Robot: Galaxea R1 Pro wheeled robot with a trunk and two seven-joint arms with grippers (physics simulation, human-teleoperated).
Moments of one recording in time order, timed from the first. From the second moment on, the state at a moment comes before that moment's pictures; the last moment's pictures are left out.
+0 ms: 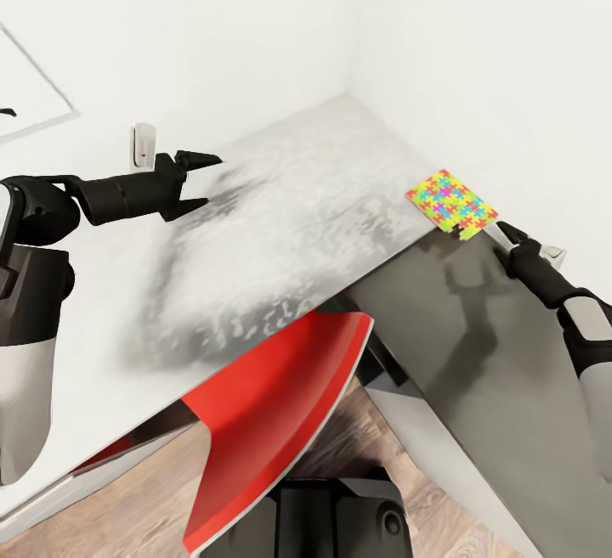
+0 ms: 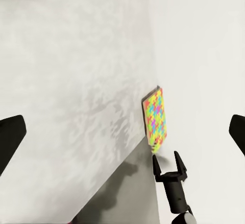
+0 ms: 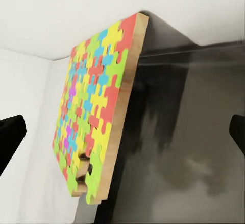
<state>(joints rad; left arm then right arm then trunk) -1.14 0.32 -0.12 -1.58 1.99 0.81 0.78 -1.07 -0.41 -0.33 -0.58 -0.99 0.47 0.60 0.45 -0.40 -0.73</state>
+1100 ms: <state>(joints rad) -1.14 0.32 -0.12 -1.58 1.99 0.81 0.78 -1.07 -0.41 -0.33 -0.57 -0.99 0.46 0.60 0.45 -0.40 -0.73</state>
